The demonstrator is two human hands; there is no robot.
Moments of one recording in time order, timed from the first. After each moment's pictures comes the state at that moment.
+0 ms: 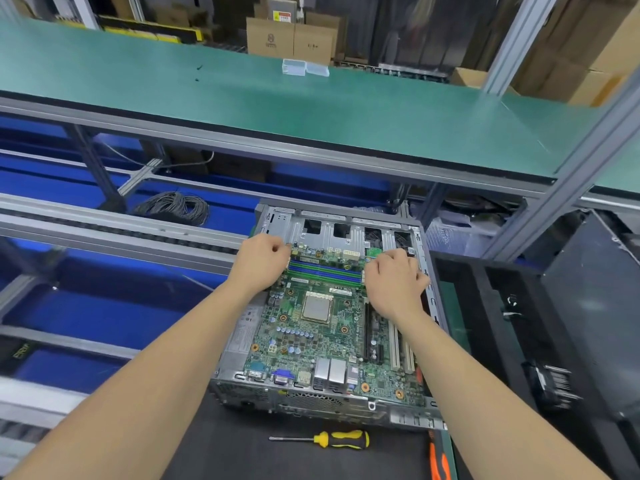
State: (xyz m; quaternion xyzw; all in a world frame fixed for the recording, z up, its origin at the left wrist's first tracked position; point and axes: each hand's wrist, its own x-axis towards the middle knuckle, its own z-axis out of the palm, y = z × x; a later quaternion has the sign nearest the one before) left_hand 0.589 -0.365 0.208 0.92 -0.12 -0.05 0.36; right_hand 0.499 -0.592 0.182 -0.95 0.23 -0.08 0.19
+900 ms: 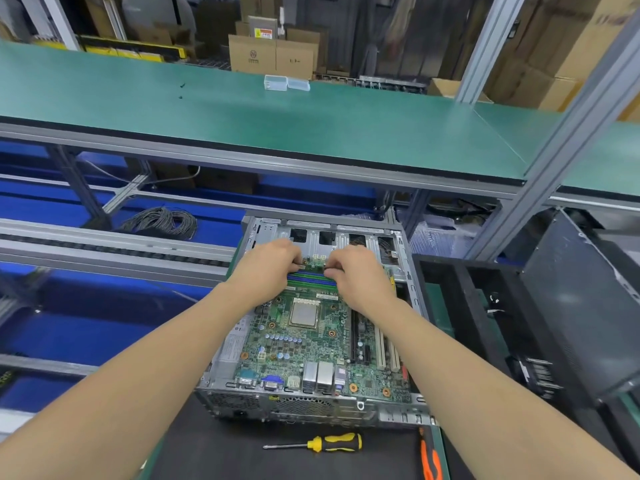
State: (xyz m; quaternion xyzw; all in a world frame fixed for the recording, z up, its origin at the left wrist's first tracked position) left_hand 0.590 -0.387 0.216 0.93 -0.35 0.02 0.13; right_hand 0.507 -0.570 0.219 -0.98 0.05 -0.08 0.18
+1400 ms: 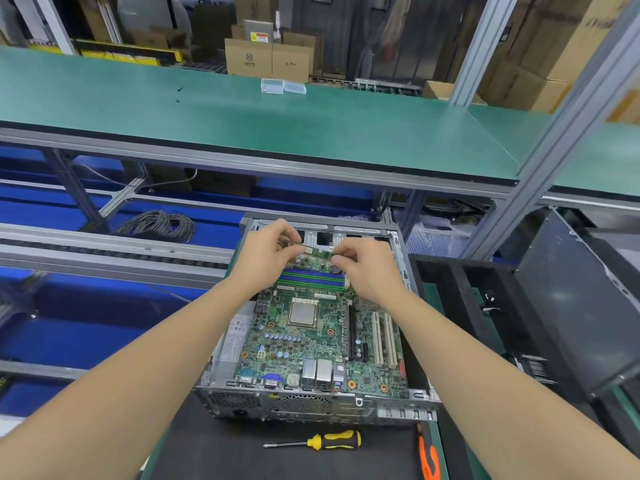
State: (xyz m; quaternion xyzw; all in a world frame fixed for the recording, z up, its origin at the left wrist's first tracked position) left_hand 0.593 -0.389 0.225 0.86 -0.24 0.01 0.44; right_hand 0.499 -0.582 0.242 -0.94 0.10 -0.09 0.30
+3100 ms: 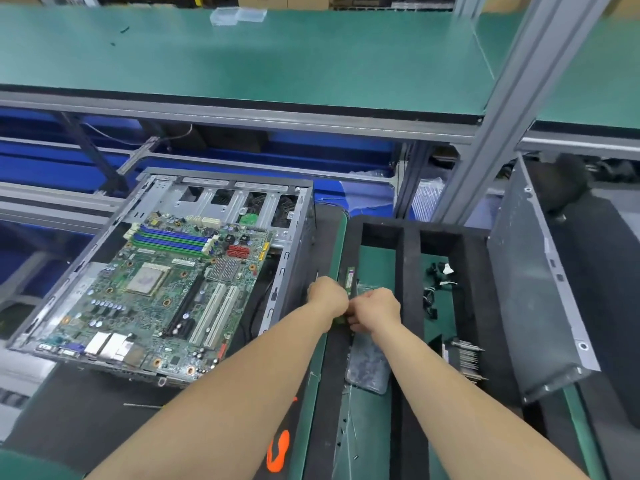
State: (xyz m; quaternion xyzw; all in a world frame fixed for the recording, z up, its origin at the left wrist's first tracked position) left_hand 0.453 -0.717 0.114 0.85 0.11 -0.30 0.41; right_hand 0.409 -0.809 0.091 -0.72 0.41 0.12 0.55
